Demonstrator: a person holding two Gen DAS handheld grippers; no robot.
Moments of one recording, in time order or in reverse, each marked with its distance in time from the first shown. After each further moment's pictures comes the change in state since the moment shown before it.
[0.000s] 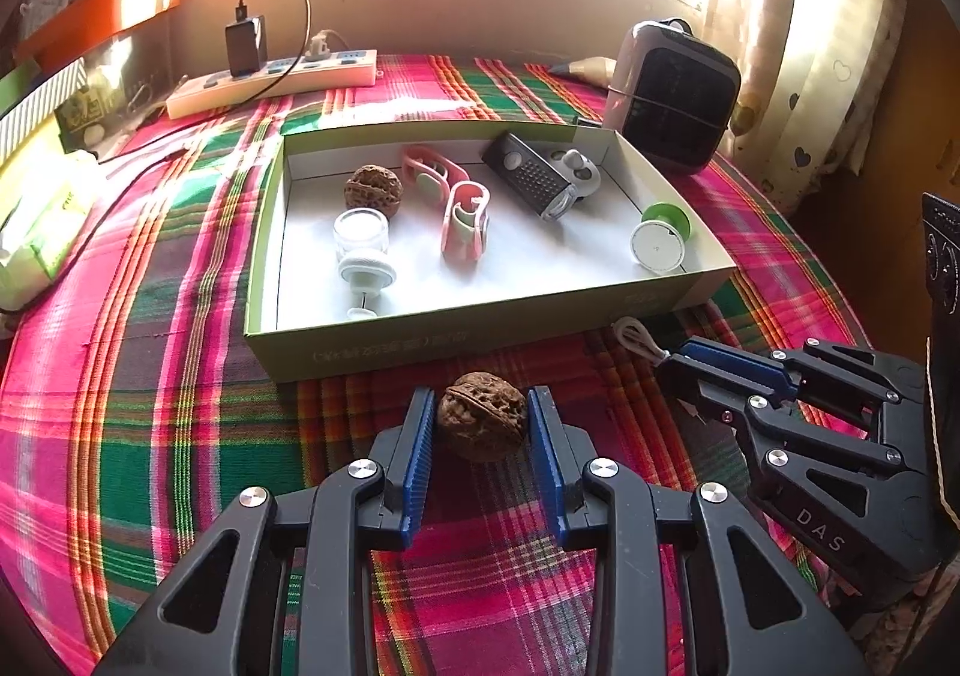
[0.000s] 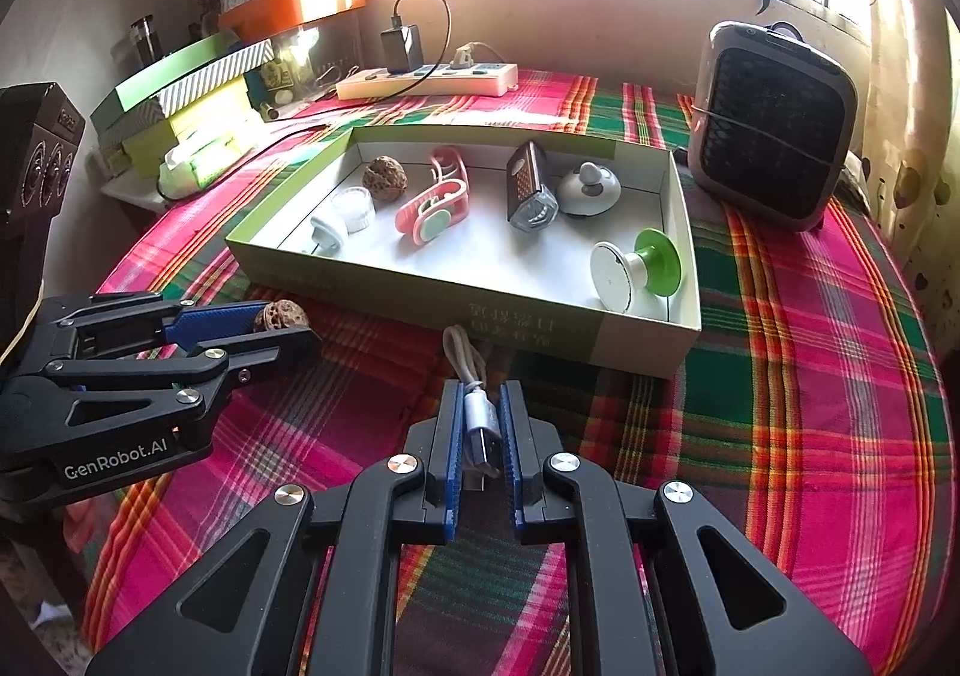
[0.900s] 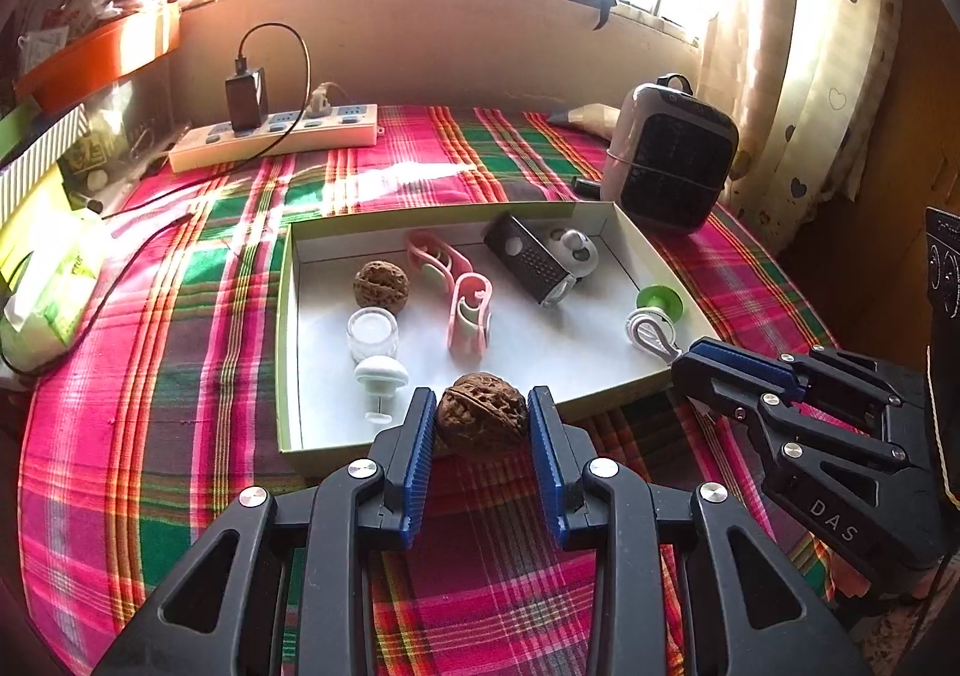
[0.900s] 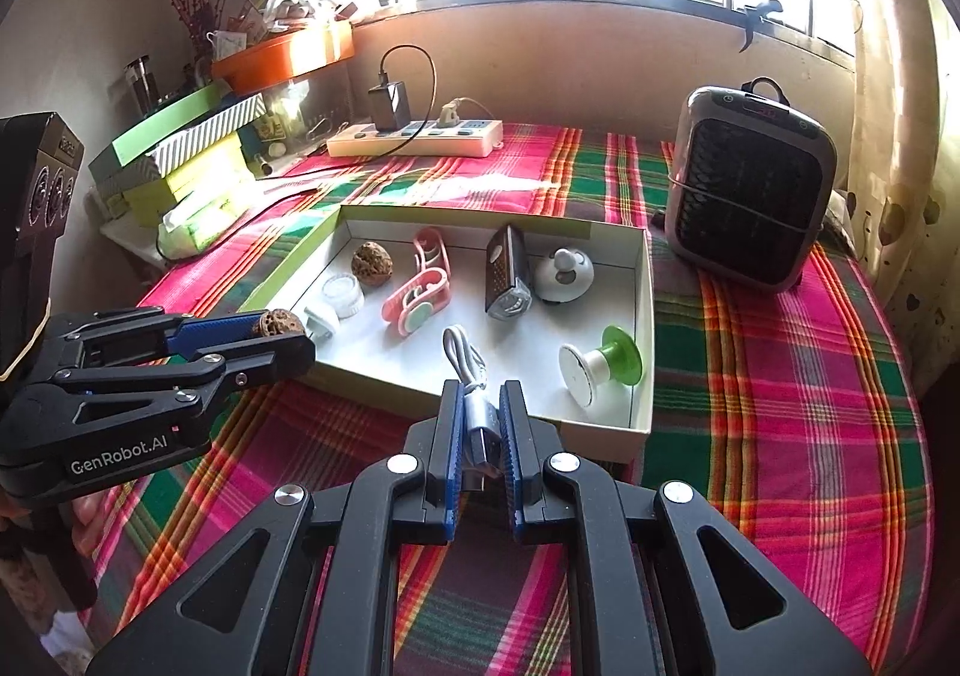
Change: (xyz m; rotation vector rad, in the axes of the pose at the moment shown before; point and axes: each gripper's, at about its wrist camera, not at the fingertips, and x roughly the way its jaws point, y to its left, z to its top) left arm -0.015 0.004 0.038 0.005 -0.070 0.003; right arm -0.016 -0.011 0.034 0.026 -0.080 -0.004
